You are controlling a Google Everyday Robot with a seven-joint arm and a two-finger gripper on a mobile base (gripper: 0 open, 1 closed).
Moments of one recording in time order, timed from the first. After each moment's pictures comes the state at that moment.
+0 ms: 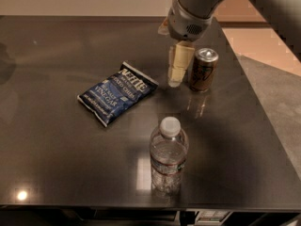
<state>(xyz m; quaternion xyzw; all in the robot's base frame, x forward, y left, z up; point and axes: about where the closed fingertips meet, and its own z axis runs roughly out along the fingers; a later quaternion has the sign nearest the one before) 0.595 -0.053 0.934 -0.74 0.64 0.03 0.19</state>
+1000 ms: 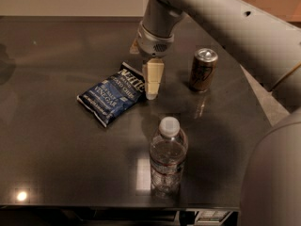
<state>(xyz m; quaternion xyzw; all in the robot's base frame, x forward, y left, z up) 0.611 0.024 0.869 -0.80 0.58 0.06 0.15</state>
